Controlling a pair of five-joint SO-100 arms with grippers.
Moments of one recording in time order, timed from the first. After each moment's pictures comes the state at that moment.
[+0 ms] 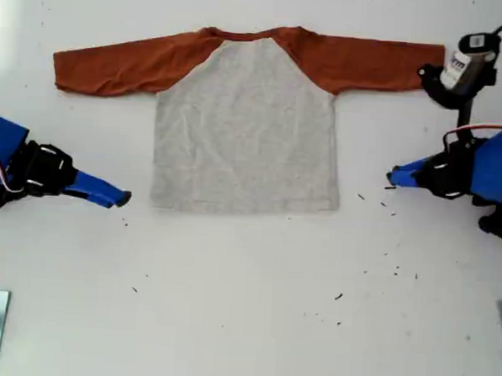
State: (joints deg) arm 0 5.6 205.9 185.4 59.1 -4.9; arm 1 15.4 200.2 174.7 78.3 -45.8
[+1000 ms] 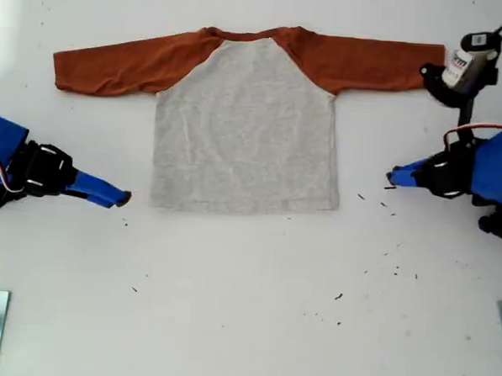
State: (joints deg) arm 0 5.6 205.9 185.4 59.1 -4.9; arm 1 15.3 200.2 174.7 78.3 -40.3
